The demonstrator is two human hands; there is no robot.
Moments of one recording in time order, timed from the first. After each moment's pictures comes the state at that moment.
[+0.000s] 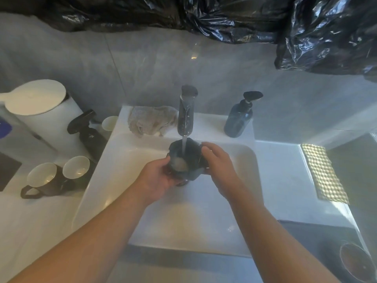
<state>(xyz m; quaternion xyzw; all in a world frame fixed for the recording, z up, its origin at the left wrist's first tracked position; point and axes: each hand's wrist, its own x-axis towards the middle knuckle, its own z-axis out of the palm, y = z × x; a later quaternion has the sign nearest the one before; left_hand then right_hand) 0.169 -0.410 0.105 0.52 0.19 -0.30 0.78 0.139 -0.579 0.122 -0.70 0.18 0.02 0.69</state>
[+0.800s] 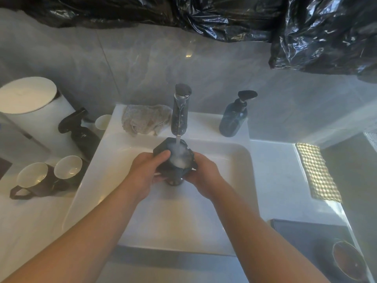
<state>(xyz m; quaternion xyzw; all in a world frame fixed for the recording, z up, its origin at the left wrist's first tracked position) 0.173 -0.408 0.117 0.65 0.12 -0.23 0.71 0.146 -0.572 0.094 -0.58 0.21 0.14 0.77</state>
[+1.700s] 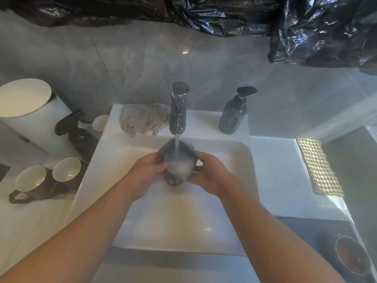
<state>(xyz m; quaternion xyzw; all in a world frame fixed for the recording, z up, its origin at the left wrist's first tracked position) 0.187 -0.393 0.087 0.63 0.05 -0.31 0.71 0.161 -0.587 0.071 -0.45 0.33 0.16 0.81</state>
